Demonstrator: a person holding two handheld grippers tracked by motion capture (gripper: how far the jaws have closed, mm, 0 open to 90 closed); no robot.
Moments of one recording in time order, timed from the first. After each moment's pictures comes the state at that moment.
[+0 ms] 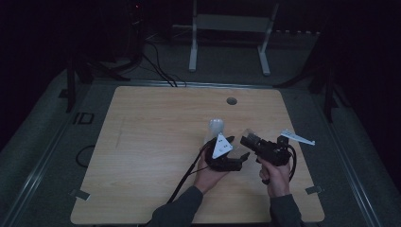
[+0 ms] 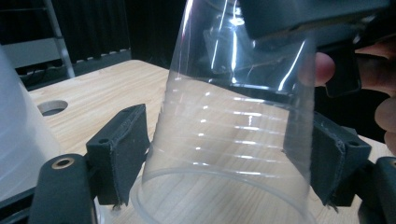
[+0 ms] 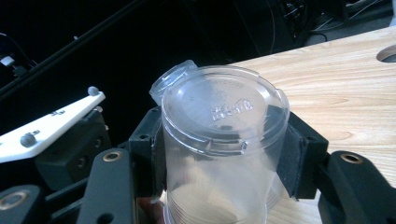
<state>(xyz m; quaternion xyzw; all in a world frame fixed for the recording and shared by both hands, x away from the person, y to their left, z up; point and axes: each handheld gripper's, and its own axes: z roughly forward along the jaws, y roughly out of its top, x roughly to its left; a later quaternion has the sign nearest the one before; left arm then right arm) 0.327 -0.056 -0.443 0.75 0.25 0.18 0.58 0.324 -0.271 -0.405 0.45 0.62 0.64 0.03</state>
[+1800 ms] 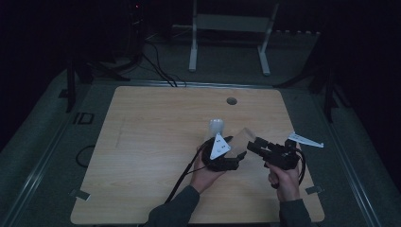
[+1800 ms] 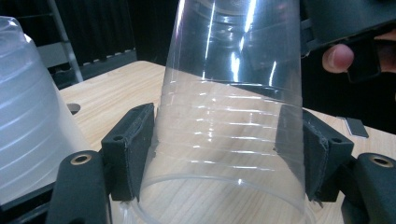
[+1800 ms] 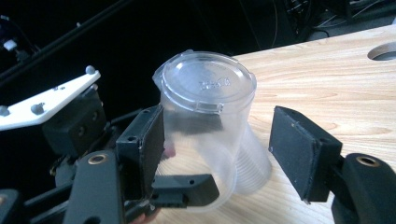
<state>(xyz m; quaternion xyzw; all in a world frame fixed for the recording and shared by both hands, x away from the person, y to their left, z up) 0.323 -0.047 -0.436 0.76 0.24 0.20 0.57 0.313 -0.291 -0.402 0.43 0.65 0.63 0.03</state>
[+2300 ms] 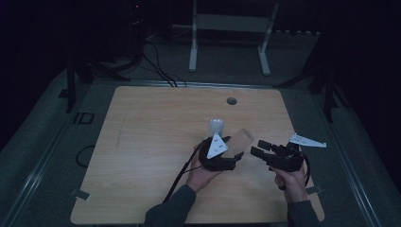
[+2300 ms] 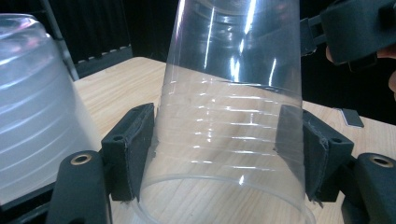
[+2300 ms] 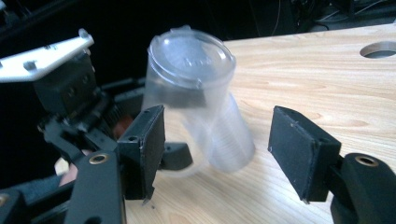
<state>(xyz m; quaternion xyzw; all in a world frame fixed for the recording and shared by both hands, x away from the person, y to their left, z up) 0.325 -0.037 -0.434 0.77 0.23 0.19 0.56 0.311 -0.303 -0.404 0.41 0.69 0.59 0.05</state>
